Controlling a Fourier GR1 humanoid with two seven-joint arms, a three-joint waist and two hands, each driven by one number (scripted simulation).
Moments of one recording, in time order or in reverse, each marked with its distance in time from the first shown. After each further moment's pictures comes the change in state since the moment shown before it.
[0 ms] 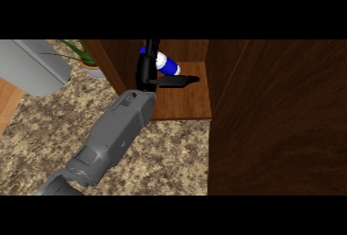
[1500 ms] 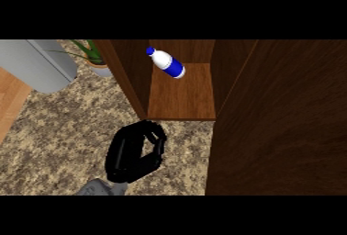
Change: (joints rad) left arm 0.835 0.204 -0.353 -1.108 0.028 -0.121 0.158; right arm 0.017 -0.142 0.106 -0.048 0.129 0.106 -0.009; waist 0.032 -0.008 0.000
